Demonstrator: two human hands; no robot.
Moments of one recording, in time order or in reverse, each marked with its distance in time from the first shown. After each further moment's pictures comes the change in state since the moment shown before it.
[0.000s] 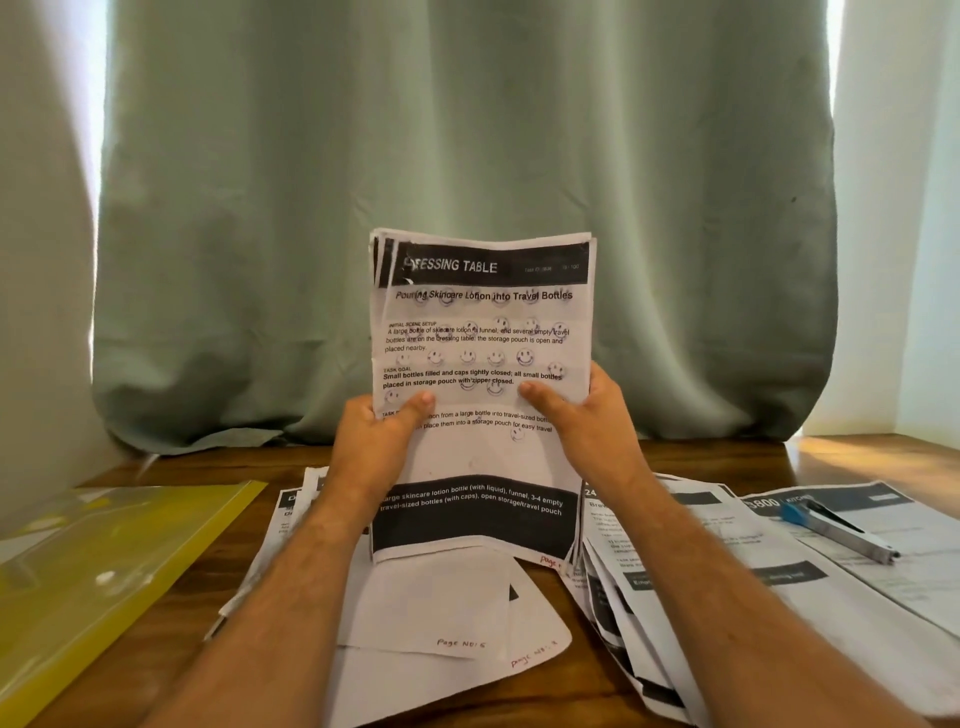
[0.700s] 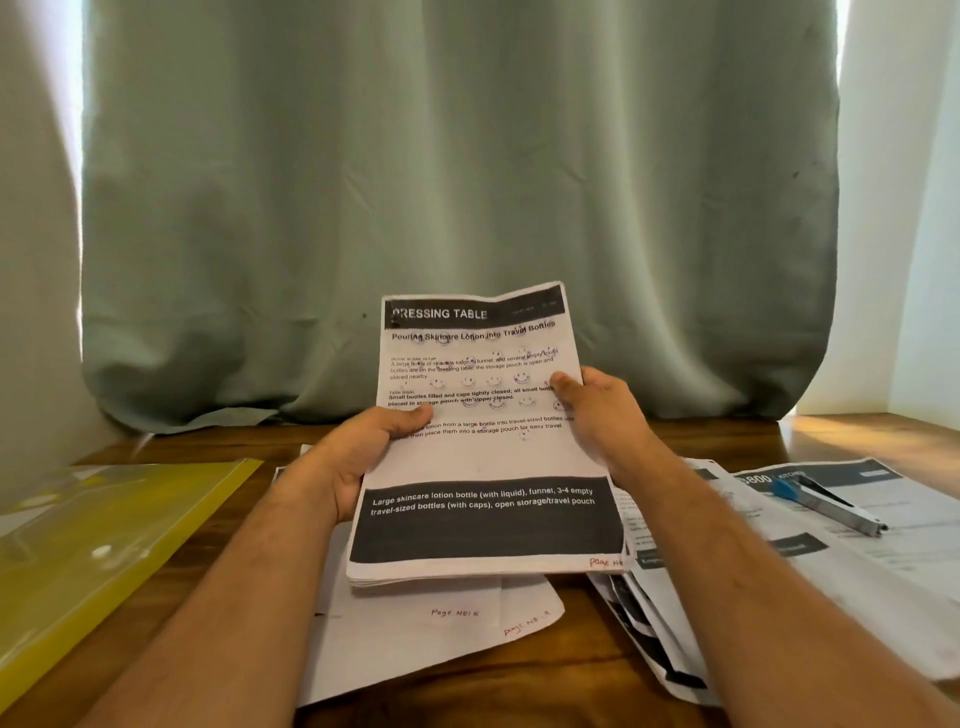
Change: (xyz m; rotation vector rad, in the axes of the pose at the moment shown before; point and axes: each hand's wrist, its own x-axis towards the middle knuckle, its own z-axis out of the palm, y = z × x) left_hand 0.002 -0.012 -0.012 -0.241 -0.292 -0.653; right_hand 0.008 0.017 -0.015 0.067 0.016 0.376
